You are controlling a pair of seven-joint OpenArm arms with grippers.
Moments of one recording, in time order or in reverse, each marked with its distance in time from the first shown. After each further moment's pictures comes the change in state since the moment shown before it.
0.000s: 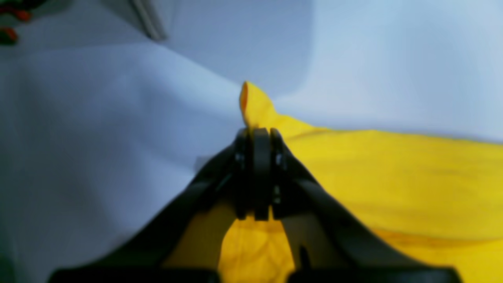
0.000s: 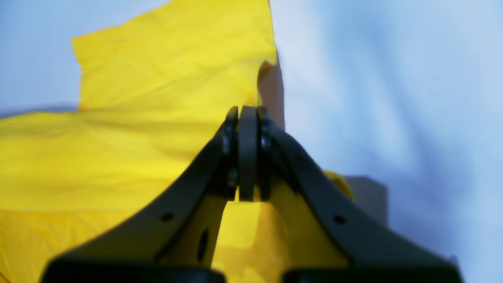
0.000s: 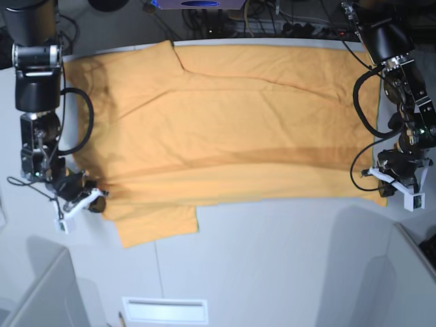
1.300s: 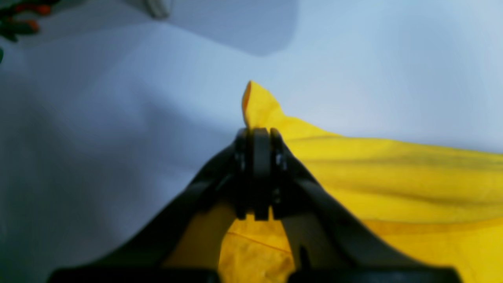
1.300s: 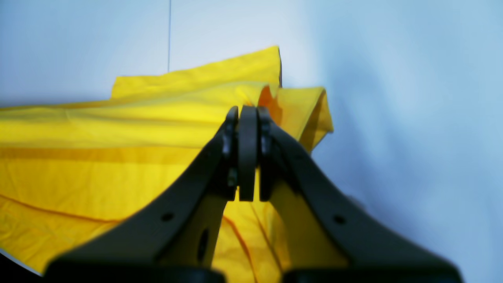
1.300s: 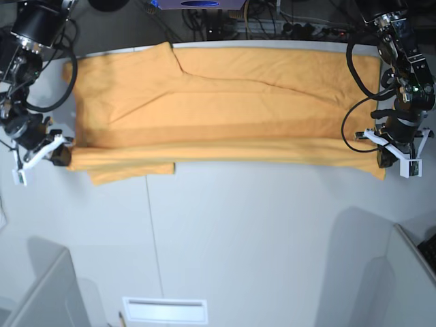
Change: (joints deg) left arm 14.7 2.5 -3.0 15.3 0.3 -0.3 0.2; right arm -24.9 -5.6 33.7 39.7 0.9 4.2 -29.6
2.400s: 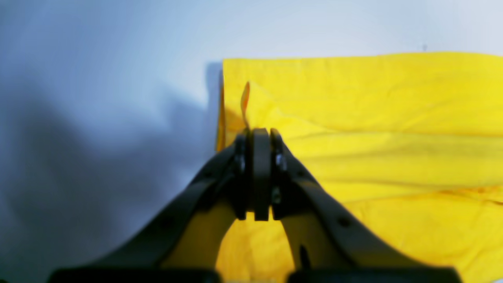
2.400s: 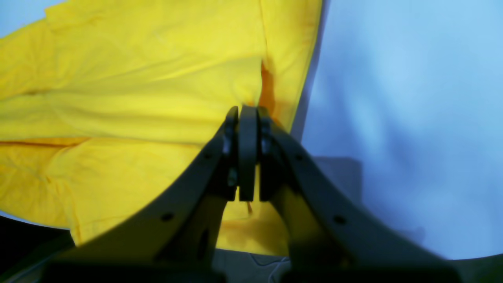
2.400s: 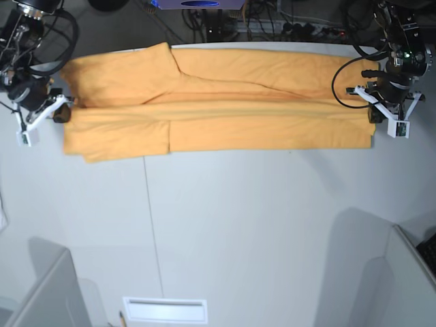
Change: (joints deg) left arm 14.1 0.2 0.2 3.1 -0.4 0.0 -0.3; right arm -11.9 -0.2 2.1 2.8 -0.6 0.0 -1.4
